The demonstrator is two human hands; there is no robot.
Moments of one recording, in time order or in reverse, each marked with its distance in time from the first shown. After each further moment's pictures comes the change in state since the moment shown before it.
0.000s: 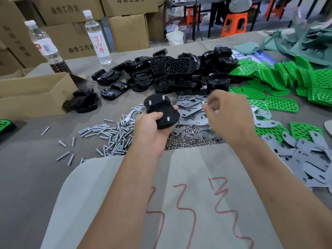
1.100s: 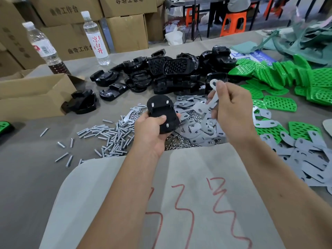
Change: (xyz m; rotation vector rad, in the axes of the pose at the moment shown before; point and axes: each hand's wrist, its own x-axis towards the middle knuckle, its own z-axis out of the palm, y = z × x) left_hand 0.007 -0.009 -0.004 0.161 -0.018 0.045; right_hand 0.004 0.004 0.006 0.708 0.173 0.154
